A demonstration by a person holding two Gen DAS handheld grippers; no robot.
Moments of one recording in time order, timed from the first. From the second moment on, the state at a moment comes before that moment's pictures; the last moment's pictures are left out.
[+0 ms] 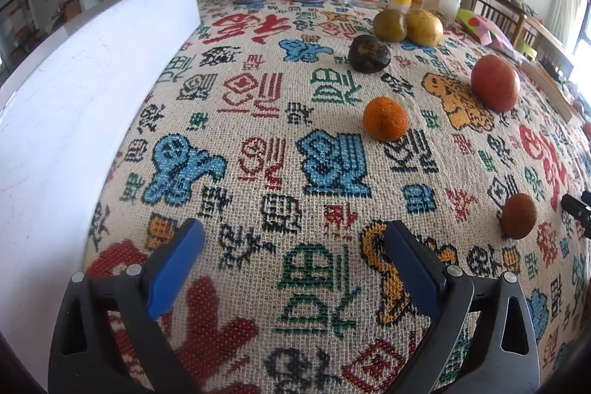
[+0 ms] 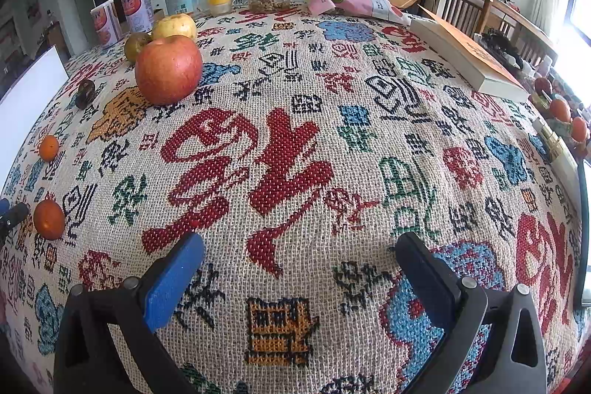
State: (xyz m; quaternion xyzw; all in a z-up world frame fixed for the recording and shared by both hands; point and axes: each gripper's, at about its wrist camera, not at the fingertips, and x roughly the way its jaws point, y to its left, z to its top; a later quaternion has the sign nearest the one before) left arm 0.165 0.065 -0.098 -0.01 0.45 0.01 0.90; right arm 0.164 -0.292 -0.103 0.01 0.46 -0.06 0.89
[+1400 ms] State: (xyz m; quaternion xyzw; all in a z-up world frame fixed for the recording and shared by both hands) left arm 0.165 0.066 -0.098 -0.01 0.45 0.01 0.90; right arm 0.164 -0.293 -0.103 0.01 0.46 -0.06 0.89
